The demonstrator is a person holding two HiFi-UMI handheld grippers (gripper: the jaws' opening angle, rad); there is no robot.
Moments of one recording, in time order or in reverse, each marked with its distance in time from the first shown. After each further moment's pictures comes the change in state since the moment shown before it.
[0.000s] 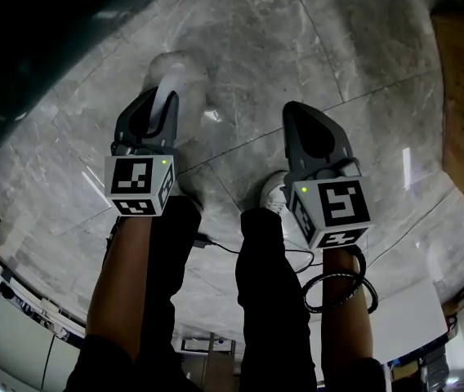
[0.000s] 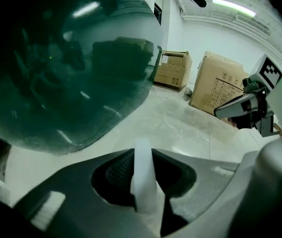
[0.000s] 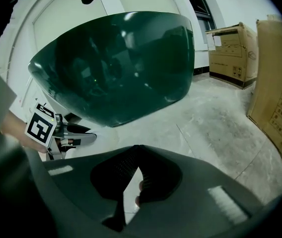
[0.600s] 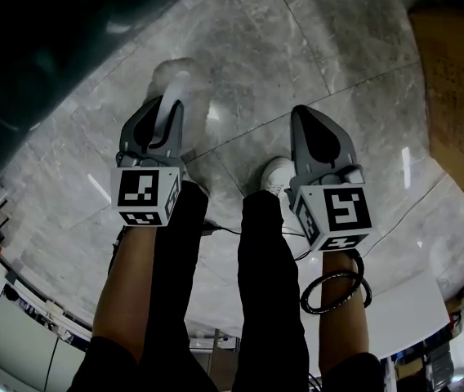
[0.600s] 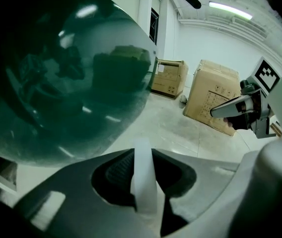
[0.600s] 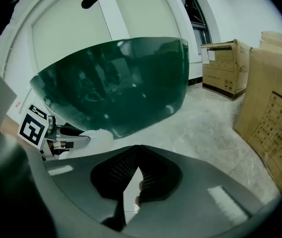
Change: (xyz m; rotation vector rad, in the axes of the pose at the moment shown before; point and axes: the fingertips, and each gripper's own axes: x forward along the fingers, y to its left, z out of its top) left arm -0.081 -0.020 0.067 0.018 -0.024 -0.009; right arm -0.081 0.015 0.057 0.022 -0.054 -0.060
